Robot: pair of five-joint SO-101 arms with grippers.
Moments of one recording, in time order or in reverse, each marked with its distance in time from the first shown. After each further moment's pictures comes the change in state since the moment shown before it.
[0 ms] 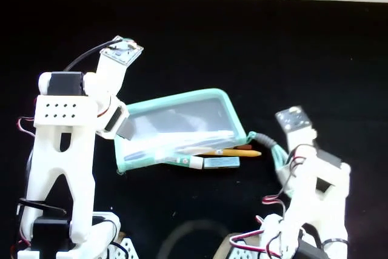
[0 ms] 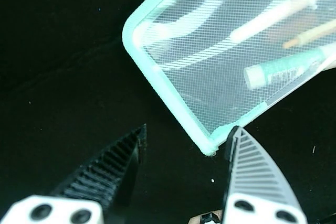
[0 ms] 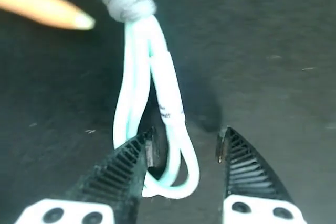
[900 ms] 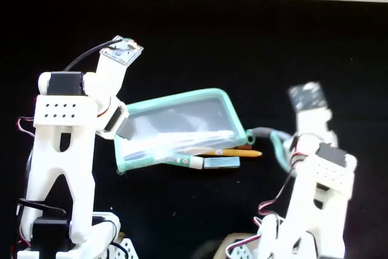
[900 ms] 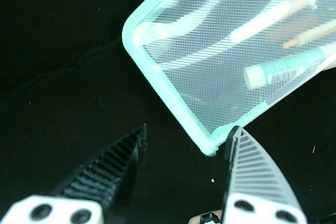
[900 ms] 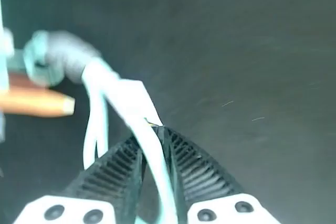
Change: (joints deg) left arm 0.0 0.0 0.0 0.0 0.0; right arm -2.3 -12.9 -14.1 5.0 -17.4
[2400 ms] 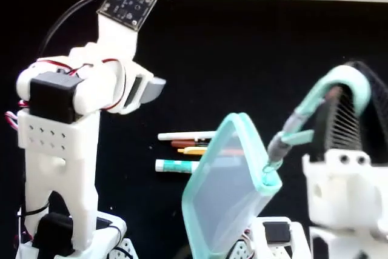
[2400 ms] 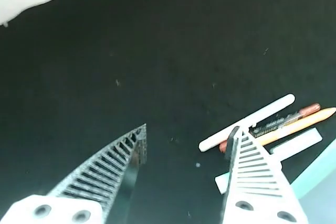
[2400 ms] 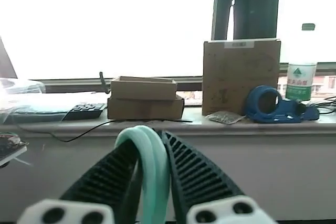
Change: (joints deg) left arm 14.8 0.0 -38.2 7.9 13.3; right arm -25.8 -13.2 -71.5 15.6 -31.2
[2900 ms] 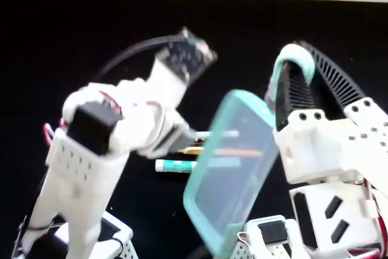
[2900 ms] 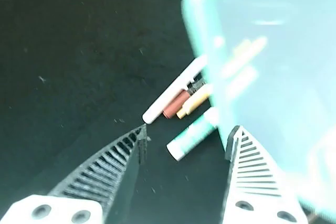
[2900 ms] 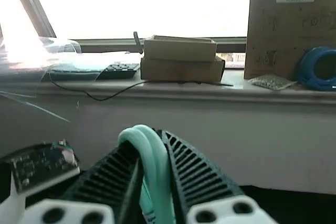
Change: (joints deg) left arm 15.9 -12.3 20.4 0.1 0.3; right arm -7.5 0.2 11.3 -7.8 0.0
